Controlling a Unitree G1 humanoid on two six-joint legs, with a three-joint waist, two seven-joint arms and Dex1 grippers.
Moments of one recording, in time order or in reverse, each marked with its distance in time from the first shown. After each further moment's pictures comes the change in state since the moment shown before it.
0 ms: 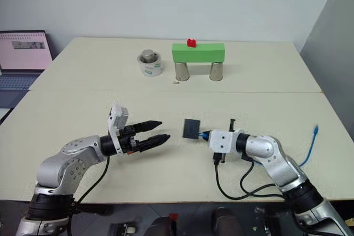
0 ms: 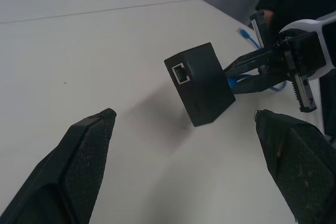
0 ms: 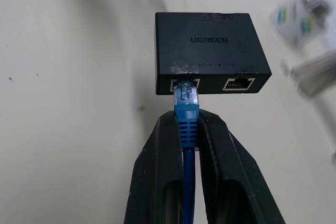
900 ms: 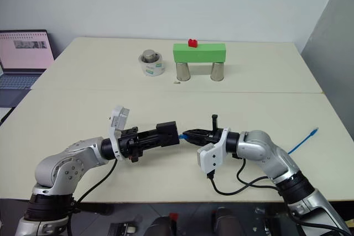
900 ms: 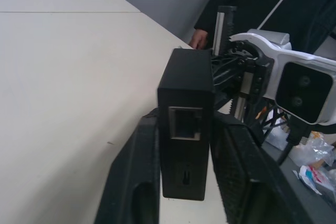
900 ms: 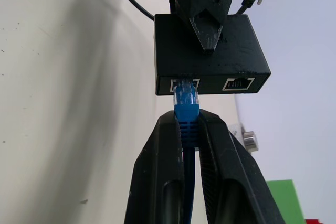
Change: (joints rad) left arm -0.003 0.004 0.001 -0.044 -0.141 0.088 -0.069; right arm -0.083 0.055 0.023 0.107 -0.182 -0.413 -0.111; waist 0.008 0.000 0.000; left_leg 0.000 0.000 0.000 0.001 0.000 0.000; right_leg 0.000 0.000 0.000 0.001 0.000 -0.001
